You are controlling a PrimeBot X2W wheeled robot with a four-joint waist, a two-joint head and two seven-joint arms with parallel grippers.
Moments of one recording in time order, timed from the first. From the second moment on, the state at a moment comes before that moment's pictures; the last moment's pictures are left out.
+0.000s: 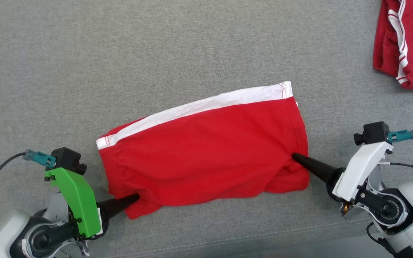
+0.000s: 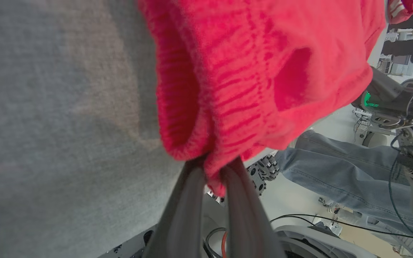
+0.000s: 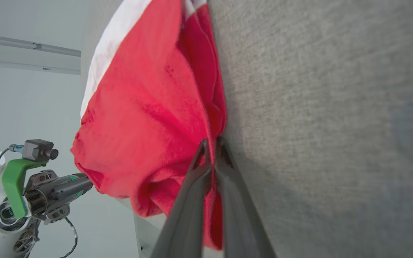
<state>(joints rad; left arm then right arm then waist) -0.27 0.60 -0.61 -0.09 -1.45 0.11 0.62 -0.19 -0.42 0.46 0.07 1.26 0.00 0.44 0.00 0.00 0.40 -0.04</state>
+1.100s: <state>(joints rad) -0.21 0.55 -0.49 -0.16 -1.01 0.12 0.11 -0.13 -0.51 0.40 0.14 1.18 -0.07 0.35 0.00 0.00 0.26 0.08</state>
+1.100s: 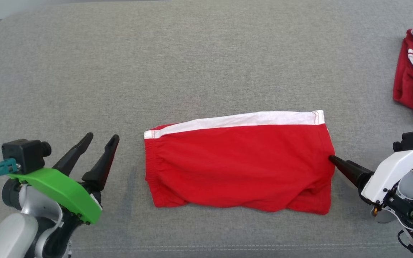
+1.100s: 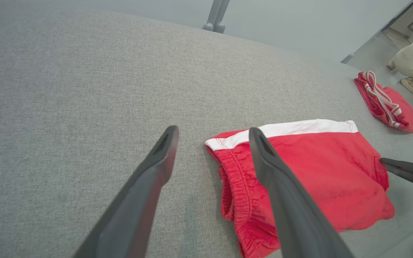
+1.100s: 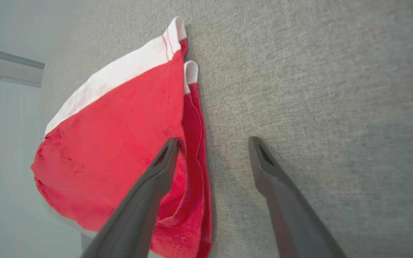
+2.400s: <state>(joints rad) -0.01 0.43 -0.37 -0.13 -0.91 0.12 -0.07 -0.19 -0.50 0.37 -0.07 1.36 -0.05 0.52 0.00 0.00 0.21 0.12</state>
